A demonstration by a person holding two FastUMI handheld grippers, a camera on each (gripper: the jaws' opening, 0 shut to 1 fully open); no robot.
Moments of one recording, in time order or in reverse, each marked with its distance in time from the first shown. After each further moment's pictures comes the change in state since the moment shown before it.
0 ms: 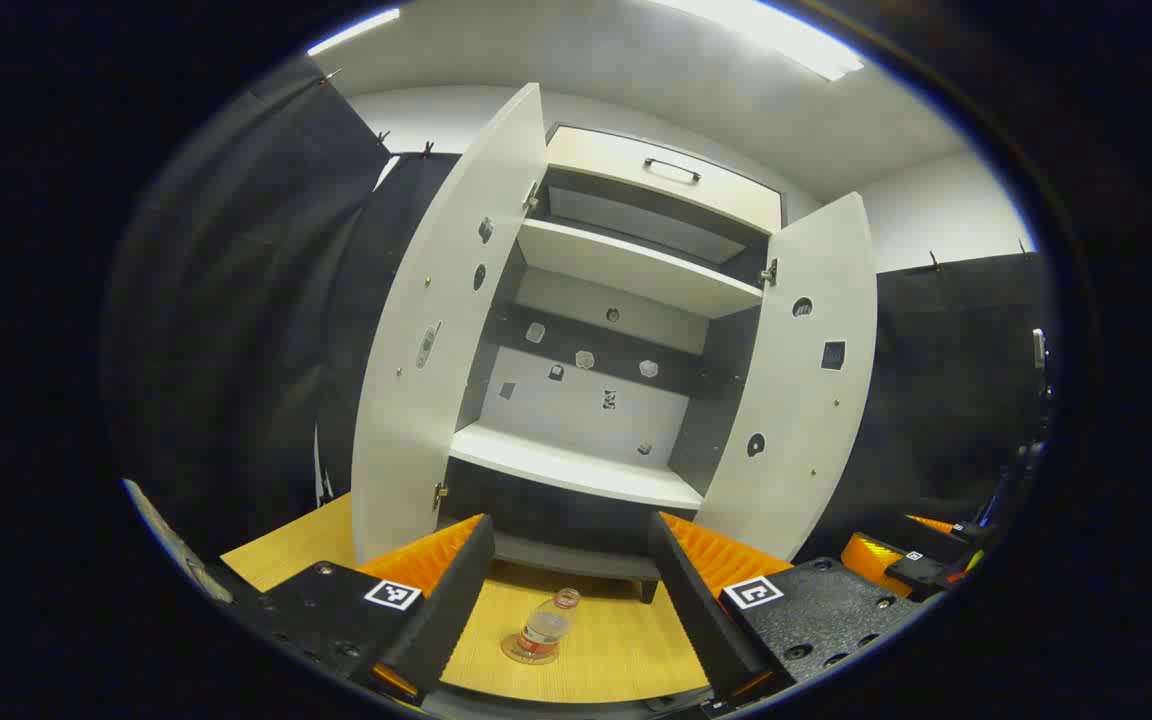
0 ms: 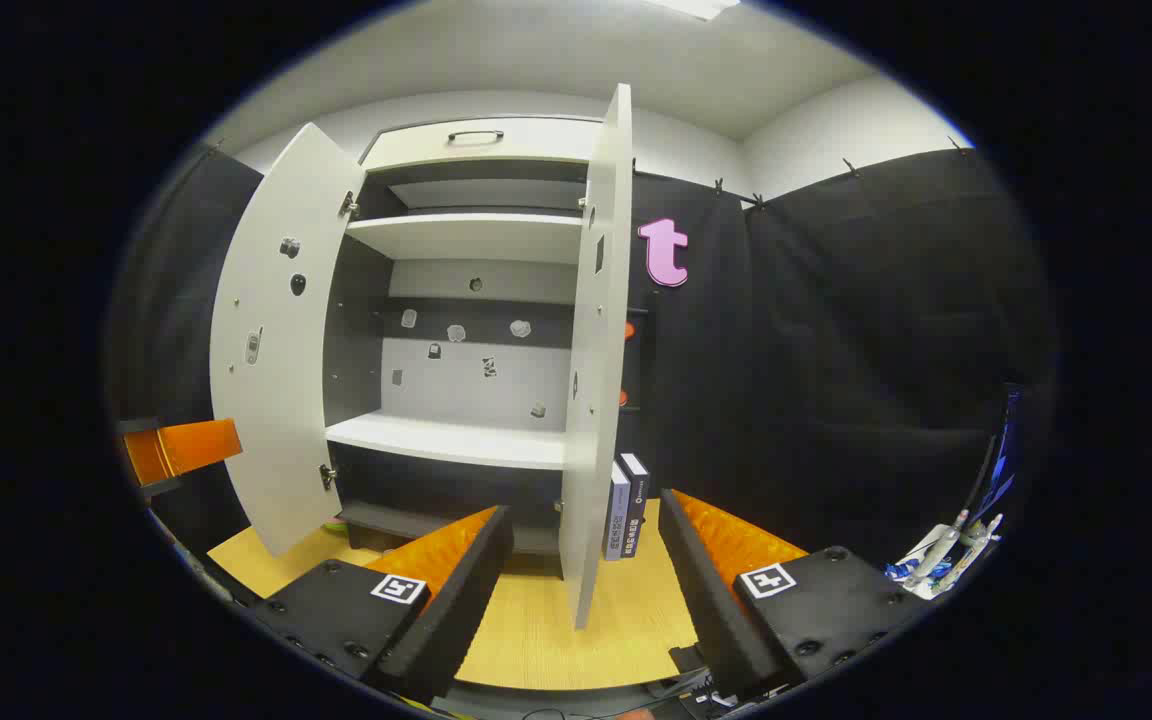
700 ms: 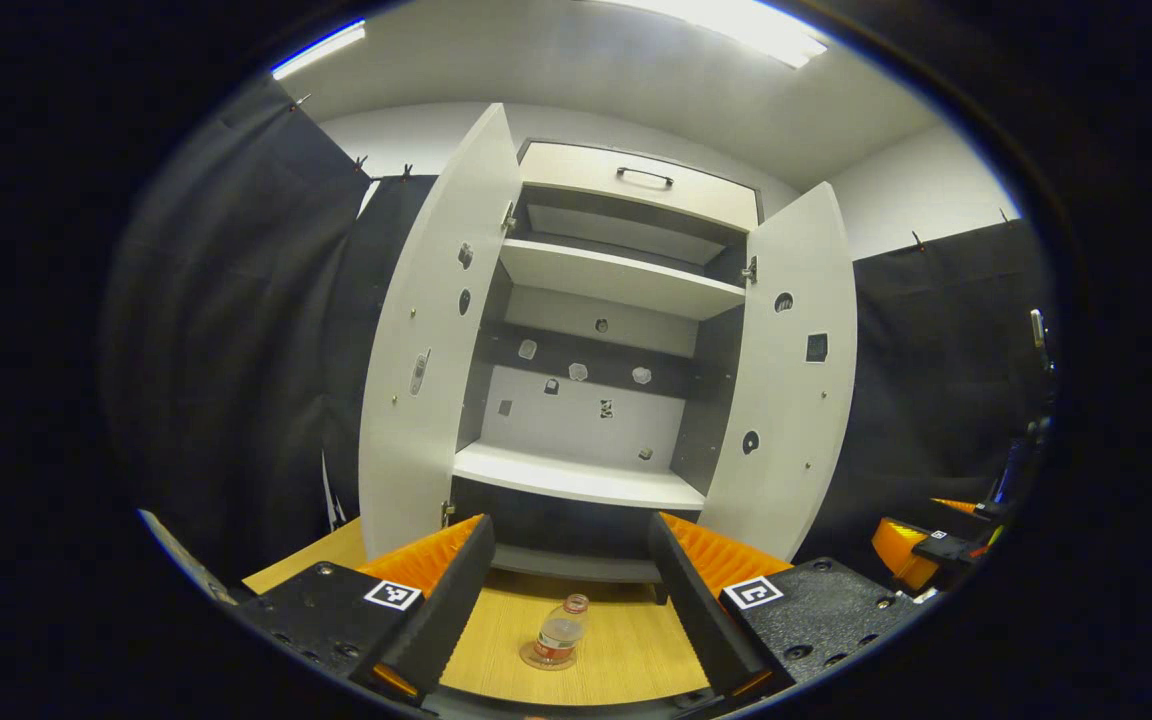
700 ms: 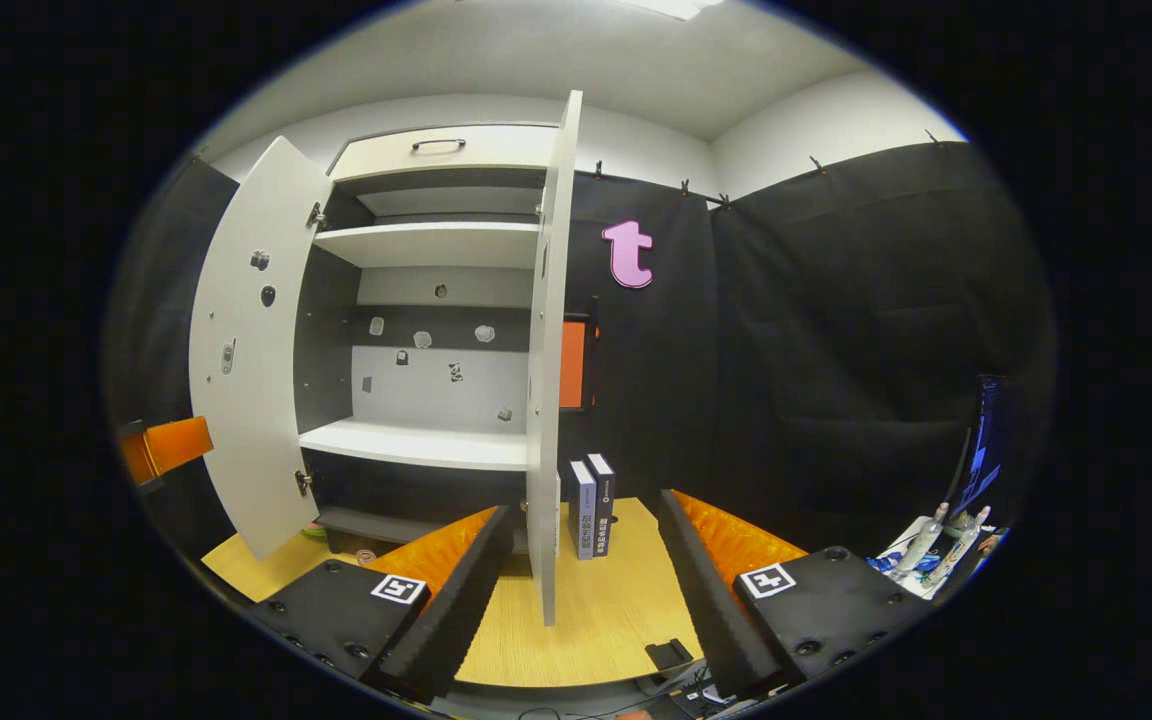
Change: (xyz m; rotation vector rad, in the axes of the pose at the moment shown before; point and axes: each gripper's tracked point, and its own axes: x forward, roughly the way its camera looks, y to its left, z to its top) left arm -0.011 -0.008 0.009 0.091 -0.023 -0.002; right arm -0.015 -0.033 0.001 0.028 -0.006 -0.072
